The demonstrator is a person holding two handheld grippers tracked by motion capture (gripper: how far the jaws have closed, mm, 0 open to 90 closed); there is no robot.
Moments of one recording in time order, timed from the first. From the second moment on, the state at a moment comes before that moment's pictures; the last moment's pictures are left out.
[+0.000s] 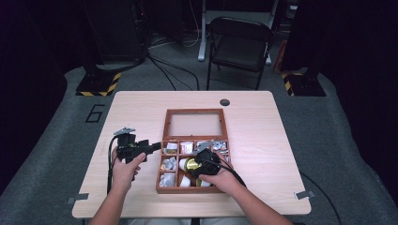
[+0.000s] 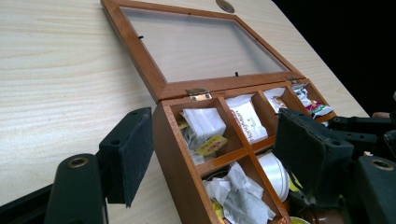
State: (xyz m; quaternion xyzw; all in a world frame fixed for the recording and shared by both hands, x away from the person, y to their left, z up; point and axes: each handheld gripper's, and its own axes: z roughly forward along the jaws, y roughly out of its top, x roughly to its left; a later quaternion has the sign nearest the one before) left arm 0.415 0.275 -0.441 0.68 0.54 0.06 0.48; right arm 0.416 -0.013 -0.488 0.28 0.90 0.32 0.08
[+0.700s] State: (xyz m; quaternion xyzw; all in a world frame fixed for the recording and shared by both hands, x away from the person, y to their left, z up) left arm 0.425 0.276 -0.439 0.68 0.54 0.06 0.49; right arm 0.430 -0.096 -0.442 0.36 0.85 0.37 0.13
